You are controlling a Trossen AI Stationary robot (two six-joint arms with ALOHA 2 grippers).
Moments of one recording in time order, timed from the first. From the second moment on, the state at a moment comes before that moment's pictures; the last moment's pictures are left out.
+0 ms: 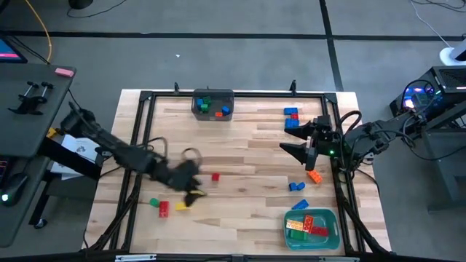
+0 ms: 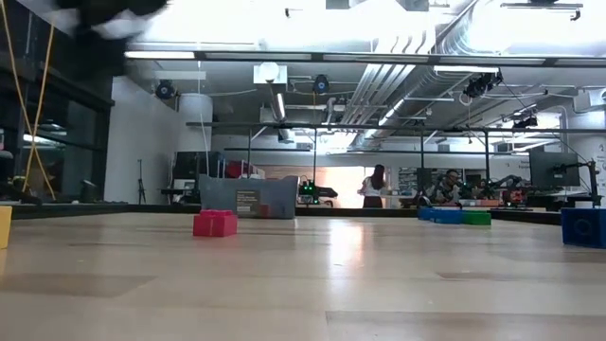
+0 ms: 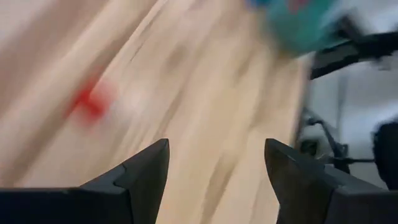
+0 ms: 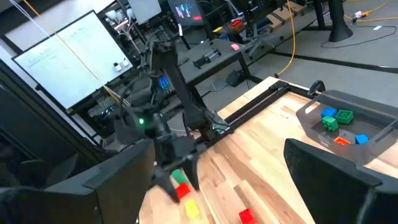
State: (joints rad) left arm -0.48 1.28 0.87 -0.43 -0.21 -1.02; right arm 0.48 1.04 1.26 -0.42 0.72 0.65
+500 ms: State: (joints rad) left arm -0.76 1.19 0.83 -1.10 0.14 -1.74; right arm 0.48 1.04 1.26 -0.44 0.72 0.65
